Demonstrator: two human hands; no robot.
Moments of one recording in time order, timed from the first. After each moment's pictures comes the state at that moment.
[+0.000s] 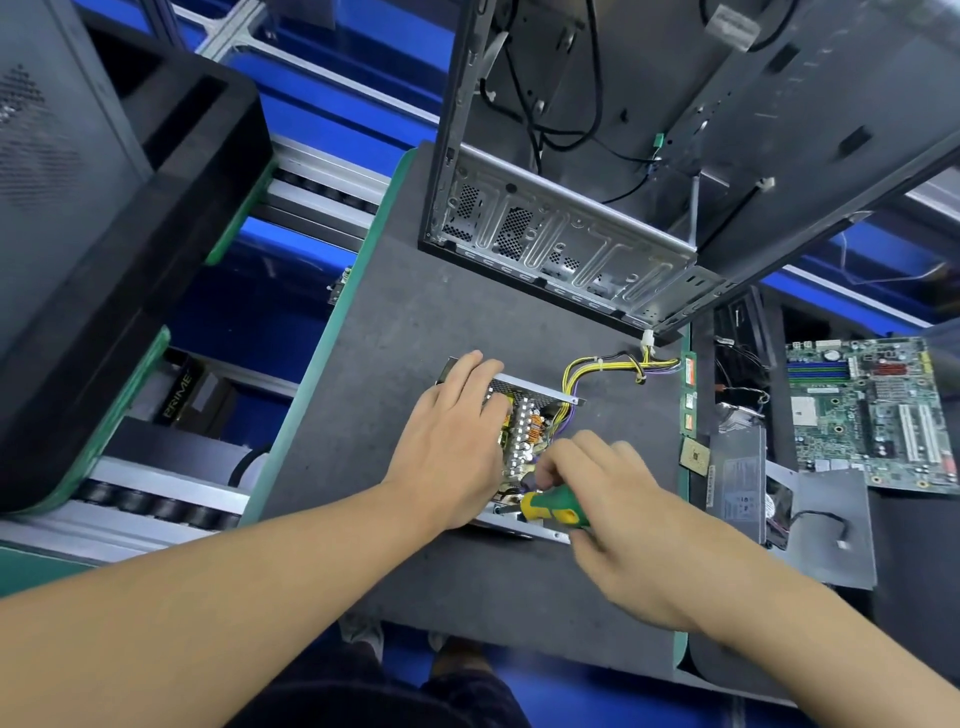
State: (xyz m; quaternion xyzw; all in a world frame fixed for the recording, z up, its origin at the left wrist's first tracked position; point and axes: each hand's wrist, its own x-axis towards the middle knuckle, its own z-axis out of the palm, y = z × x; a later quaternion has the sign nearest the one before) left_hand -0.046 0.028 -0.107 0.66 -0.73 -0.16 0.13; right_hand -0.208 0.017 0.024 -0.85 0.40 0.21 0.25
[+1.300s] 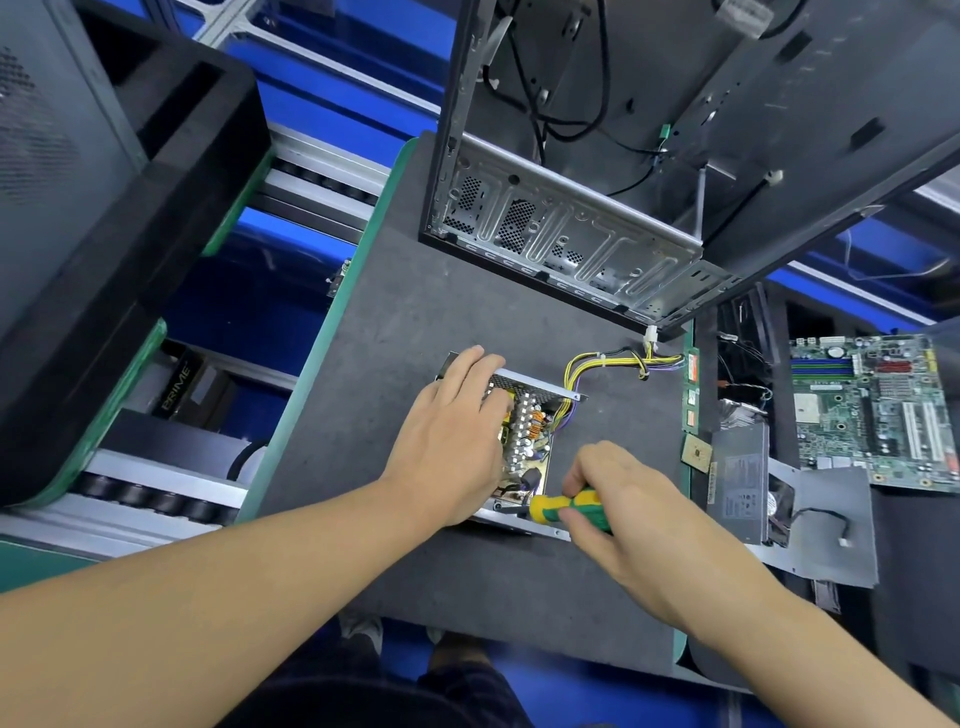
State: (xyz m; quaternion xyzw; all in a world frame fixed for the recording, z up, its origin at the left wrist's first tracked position) left_hand -0.044 0.029 -0.106 0.65 -0.73 -0.17 0.15; right_hand -0.217 0.021 0.015 -0.82 0.48 0.15 0.26
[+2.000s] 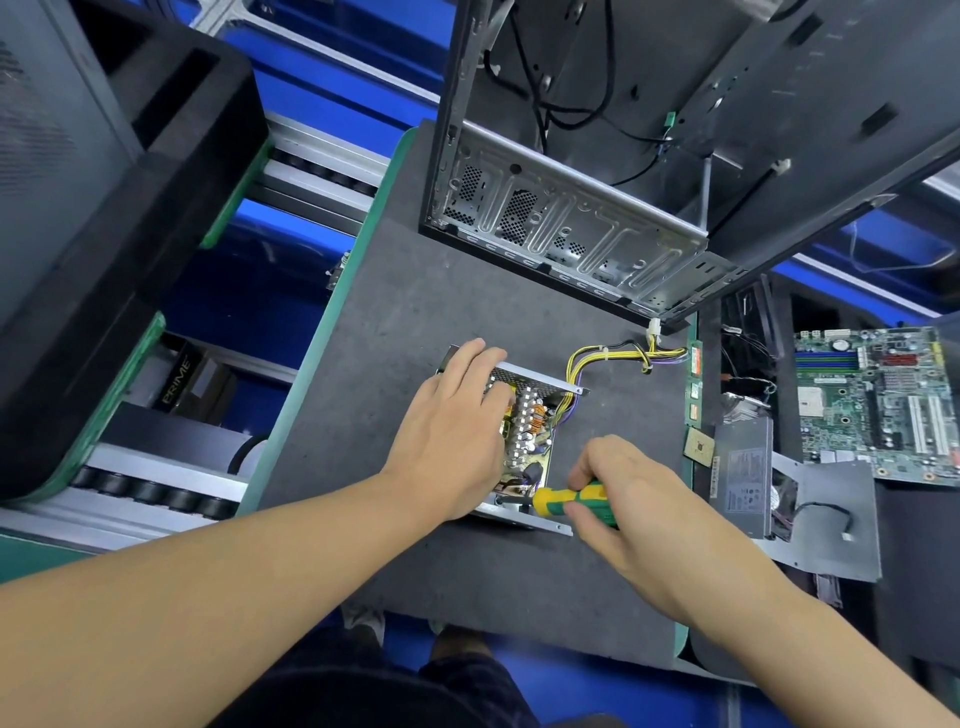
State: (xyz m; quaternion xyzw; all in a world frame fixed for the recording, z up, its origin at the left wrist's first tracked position) left_hand -0.045 0.029 -0.107 0.65 -0.73 -0.16 0.15; right_hand -0.217 0.020 0.019 -0.81 0.49 0.16 0.27
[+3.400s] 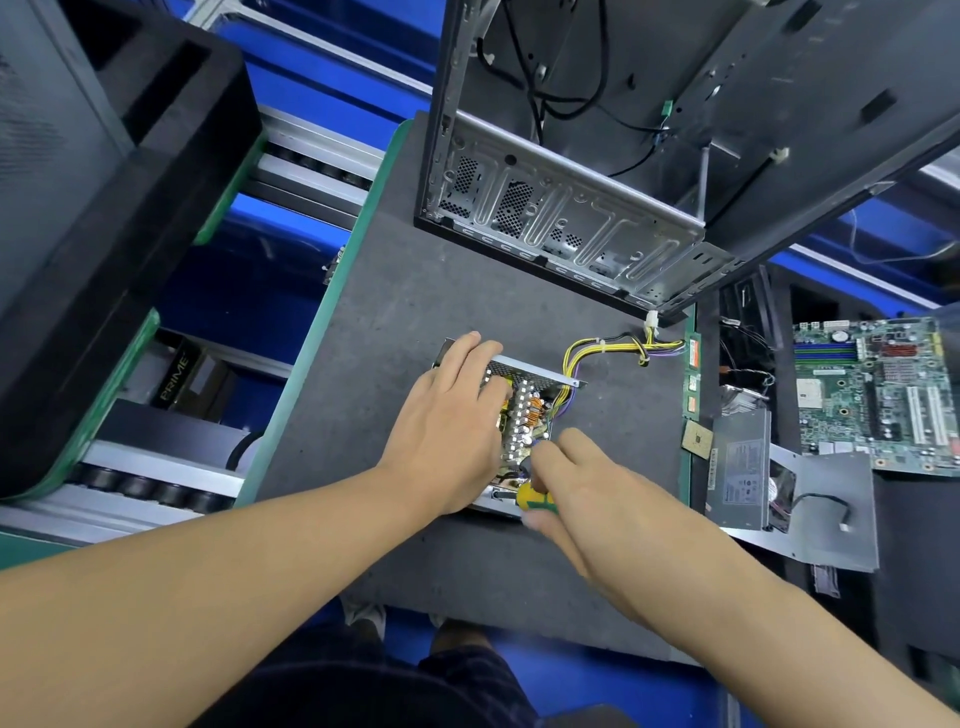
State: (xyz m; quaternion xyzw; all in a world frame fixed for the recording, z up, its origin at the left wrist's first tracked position) left_hand -0.046 0.027 -0.107 0.66 -0.72 -0.17 0.14; right_hand -0.196 0.026 0.015 -0.85 0.42 0.26 0.19
